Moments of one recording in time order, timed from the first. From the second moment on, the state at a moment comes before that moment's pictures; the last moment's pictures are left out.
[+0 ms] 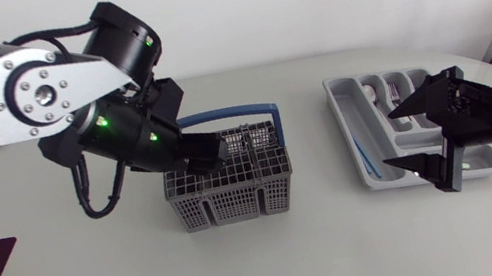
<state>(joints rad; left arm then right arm) -0.59 1.55 1.23 -0.74 0.11 -0.22 -0.06 1.16 0.73 -0.44 -0.52 -1.14</state>
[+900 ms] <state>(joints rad) -0.46 1.72 1.24 -0.55 0.31 -0.40 0.20 1.02 0.61 -0.38 -0.46 -0.90</state>
